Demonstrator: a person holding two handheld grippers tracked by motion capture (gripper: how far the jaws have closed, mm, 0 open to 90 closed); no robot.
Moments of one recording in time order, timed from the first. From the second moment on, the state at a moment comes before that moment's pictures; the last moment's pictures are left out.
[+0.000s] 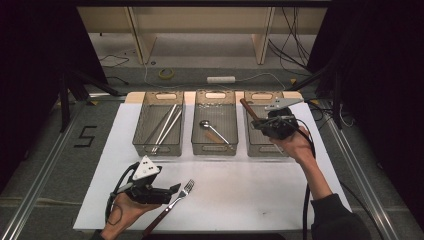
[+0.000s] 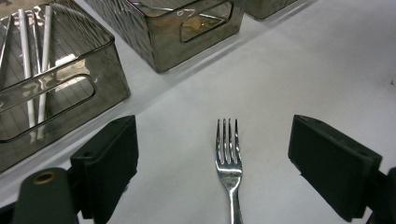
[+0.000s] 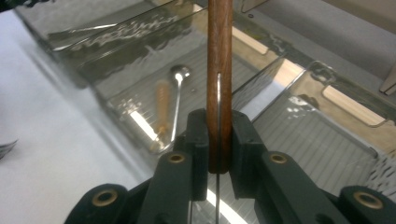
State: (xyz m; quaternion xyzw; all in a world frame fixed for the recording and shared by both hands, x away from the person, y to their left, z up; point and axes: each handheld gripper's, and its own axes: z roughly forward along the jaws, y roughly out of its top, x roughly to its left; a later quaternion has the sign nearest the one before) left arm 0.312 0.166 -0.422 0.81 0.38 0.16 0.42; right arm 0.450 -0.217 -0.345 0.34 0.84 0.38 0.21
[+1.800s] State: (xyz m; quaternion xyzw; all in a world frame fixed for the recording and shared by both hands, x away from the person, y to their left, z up) left arm 0.300 0.170 -0.425 0.81 0.36 0.18 0.43; right arm 0.537 -0.223 -0.403 0.50 0.77 0.35 0.19
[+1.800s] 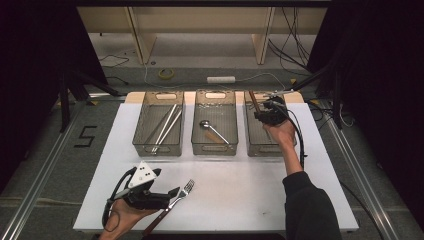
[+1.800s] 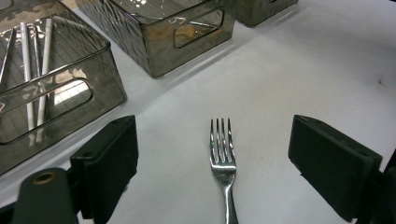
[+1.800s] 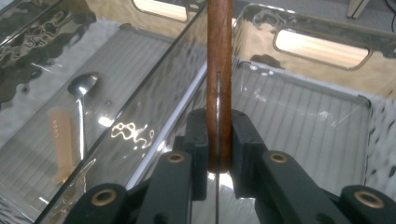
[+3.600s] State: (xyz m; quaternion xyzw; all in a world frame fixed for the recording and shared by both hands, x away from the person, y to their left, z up) left arm 0.302 0.161 -0.420 0.88 0.38 0.11 0.28; right arm 0.379 -0.222 -0.405 0.38 0.80 0.45 0.13
